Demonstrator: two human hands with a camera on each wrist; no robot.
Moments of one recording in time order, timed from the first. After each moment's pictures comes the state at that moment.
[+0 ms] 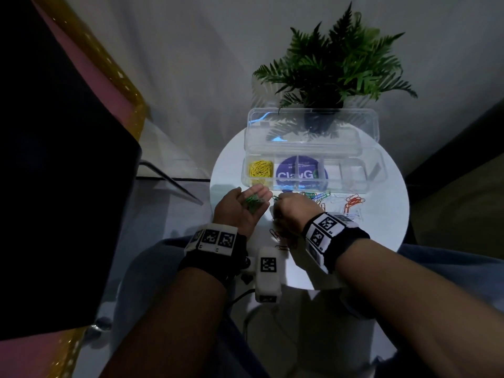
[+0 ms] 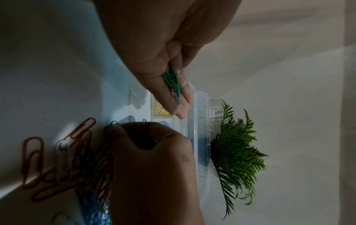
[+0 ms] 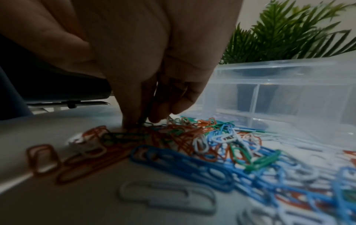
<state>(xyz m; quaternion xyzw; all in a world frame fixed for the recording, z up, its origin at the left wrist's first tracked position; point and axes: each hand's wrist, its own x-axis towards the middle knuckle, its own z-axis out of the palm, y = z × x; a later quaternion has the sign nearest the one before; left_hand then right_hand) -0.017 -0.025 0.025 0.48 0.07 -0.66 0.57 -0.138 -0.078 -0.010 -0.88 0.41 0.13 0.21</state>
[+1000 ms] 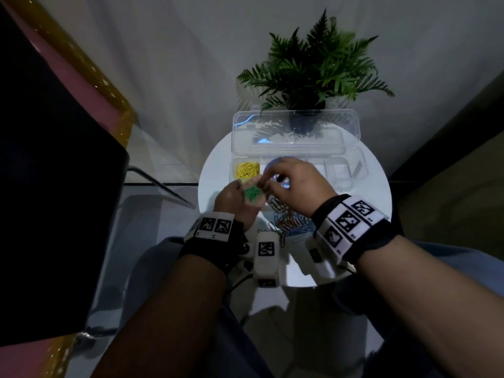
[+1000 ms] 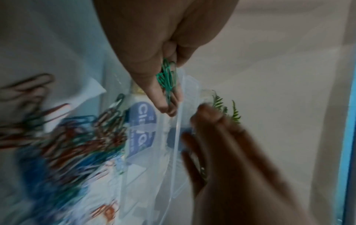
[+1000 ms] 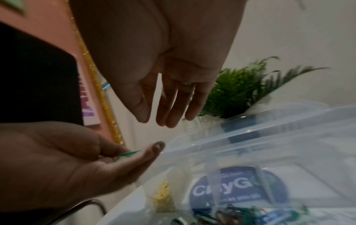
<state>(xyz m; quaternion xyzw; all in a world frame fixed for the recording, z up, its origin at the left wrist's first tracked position) -0.034 -0.048 0.027 0.45 0.07 -0.66 0.59 -0.165 -0.083 0.052 -0.83 0.42 -0.20 0.30</state>
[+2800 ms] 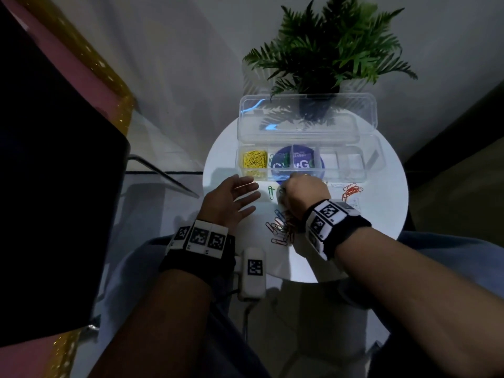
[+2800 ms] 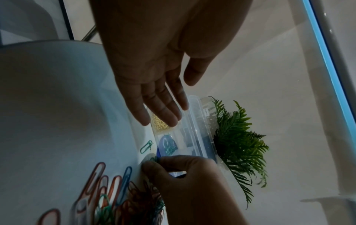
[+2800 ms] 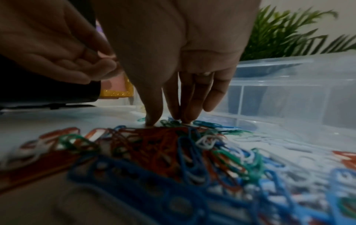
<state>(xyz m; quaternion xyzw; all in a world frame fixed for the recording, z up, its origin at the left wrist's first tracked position) -0.002 -0.023 0.020 0.60 -0.08 -0.64 0.47 -0.149 -0.088 0.003 -0.83 0.52 0.10 0.19</state>
